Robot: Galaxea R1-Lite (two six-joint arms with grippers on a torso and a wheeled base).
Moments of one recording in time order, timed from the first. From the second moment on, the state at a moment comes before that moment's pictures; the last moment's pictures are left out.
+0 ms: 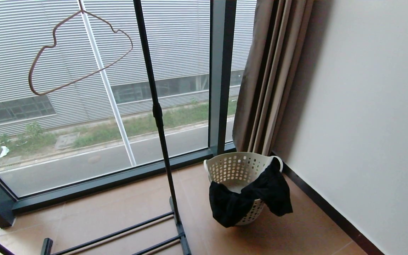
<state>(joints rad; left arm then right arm) 0.00 0.00 -0.01 -0.01 -0.41 0.12 0.00 0.00 -0.03 0.06 0.01 0.00</state>
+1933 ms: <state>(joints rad) 0.00 0.00 0.00 -0.02 -0.40 0.12 0.01 0.20 -0.08 0.08 -0.04 -0.04</state>
